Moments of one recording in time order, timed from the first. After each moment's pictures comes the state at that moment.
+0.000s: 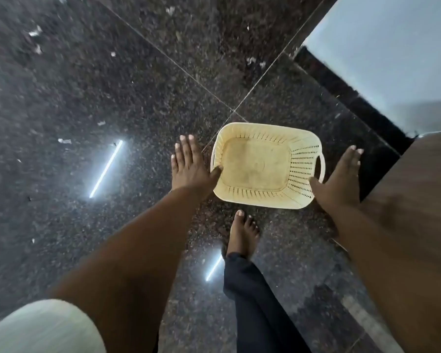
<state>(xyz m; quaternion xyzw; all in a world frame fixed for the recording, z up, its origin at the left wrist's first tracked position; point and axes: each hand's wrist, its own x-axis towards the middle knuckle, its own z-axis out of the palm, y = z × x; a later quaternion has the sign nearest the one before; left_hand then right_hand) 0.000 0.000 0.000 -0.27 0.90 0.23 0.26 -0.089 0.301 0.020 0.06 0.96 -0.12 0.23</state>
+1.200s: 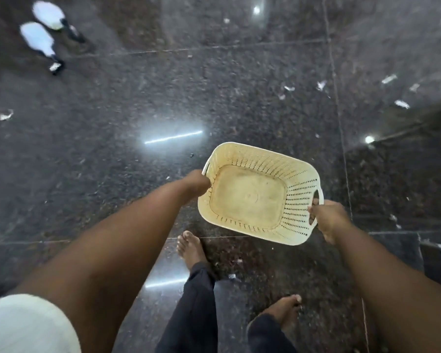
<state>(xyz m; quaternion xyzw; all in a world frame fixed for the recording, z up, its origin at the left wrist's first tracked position) 0.241 -0.313 0.190 -0.65 0.52 0.53 0.16 -0.018 -0.136 0.156 0.00 0.85 -0.24 0.47</state>
